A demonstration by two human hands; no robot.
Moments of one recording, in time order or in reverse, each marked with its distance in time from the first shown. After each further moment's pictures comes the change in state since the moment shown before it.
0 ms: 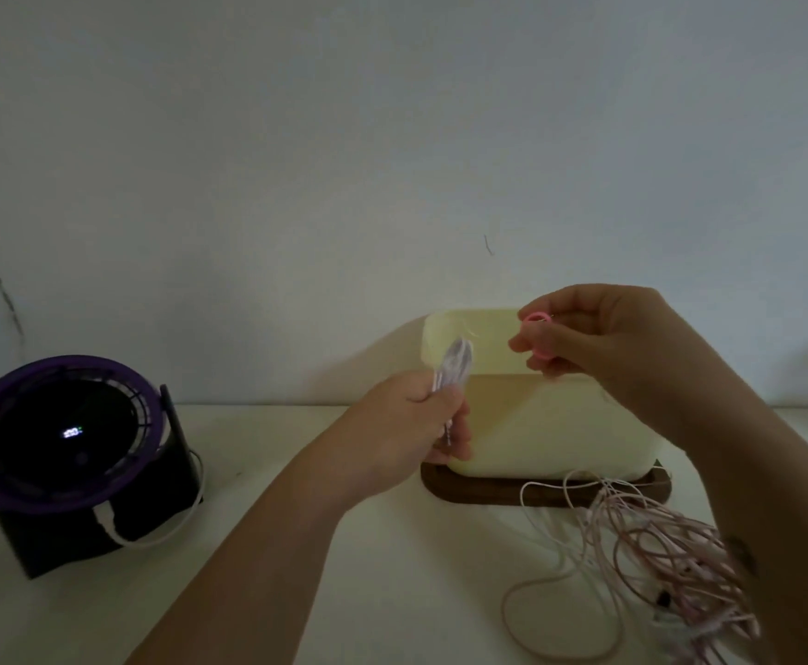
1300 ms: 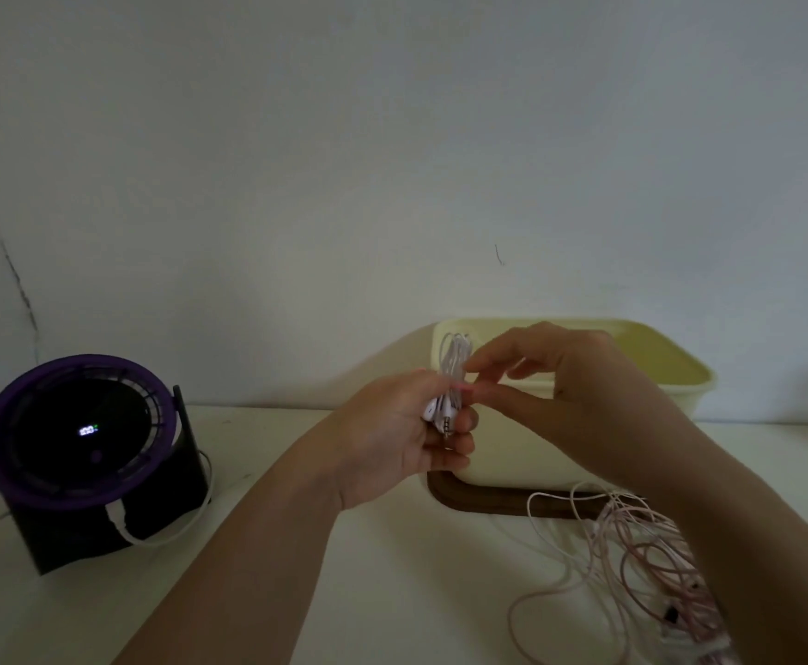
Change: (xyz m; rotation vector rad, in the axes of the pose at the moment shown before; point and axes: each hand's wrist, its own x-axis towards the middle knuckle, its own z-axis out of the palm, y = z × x) left_hand 0.001 0.002 -0.010 -0.567 -0.214 -0.066; right_hand -0.013 -0.003 0.027 -0.457 -0.127 -0.386
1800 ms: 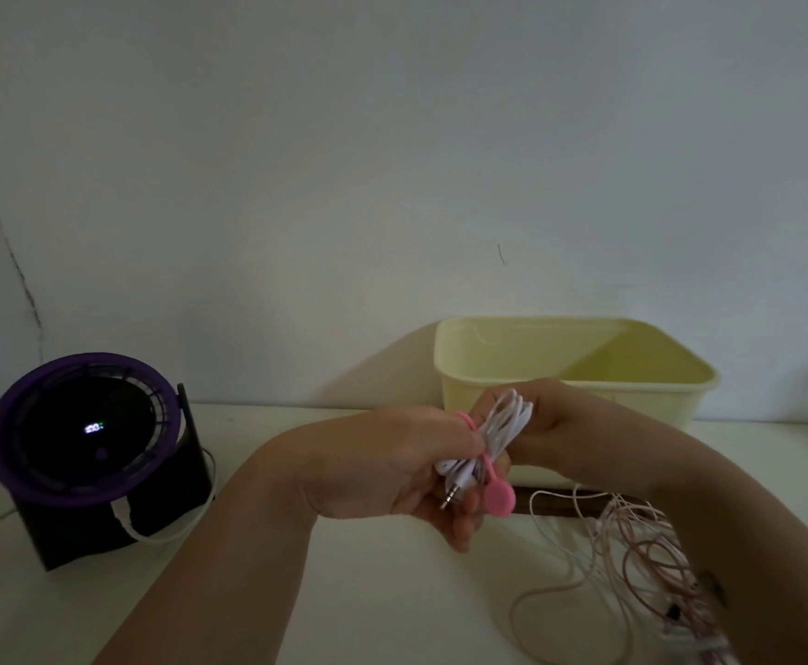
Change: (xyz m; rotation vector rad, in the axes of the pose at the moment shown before) left_hand -0.006 -0.002 0.002 0.212 -0.324 -0.242; right_hand -0.003 0.027 0.007 0.396 -0.521 0.083
